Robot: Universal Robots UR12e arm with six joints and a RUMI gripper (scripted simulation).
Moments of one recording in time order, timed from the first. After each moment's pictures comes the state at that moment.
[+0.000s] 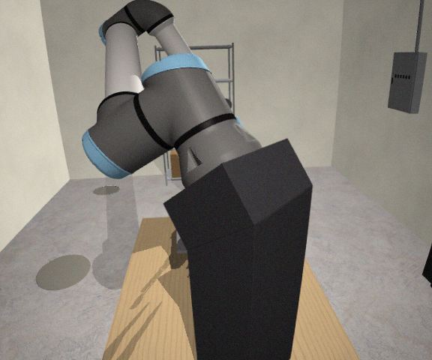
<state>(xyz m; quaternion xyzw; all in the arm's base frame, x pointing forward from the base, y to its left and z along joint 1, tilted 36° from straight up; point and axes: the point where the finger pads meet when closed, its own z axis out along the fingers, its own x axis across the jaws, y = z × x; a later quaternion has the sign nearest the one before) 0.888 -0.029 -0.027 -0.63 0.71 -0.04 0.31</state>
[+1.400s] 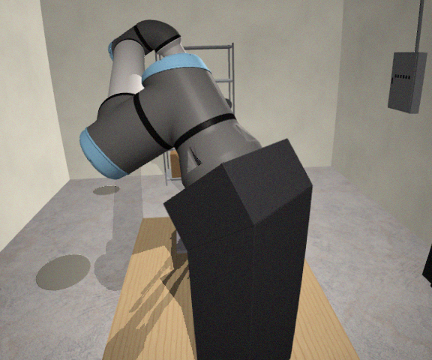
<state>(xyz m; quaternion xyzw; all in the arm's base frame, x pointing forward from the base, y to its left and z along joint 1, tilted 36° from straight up) 0.925 -0.004 -0.088 -0.63 0.71 -0.04 0.31</state>
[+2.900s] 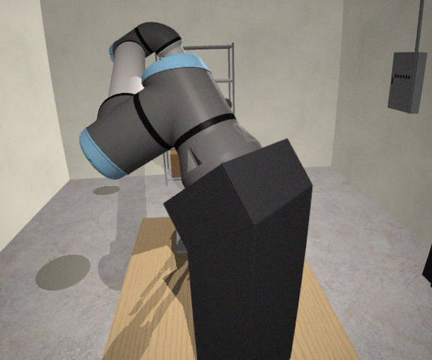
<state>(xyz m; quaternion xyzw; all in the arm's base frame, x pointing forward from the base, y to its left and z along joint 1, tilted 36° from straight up) 0.929 -0.001 -0.095 -0.63 0.71 -0.04 0.31</state>
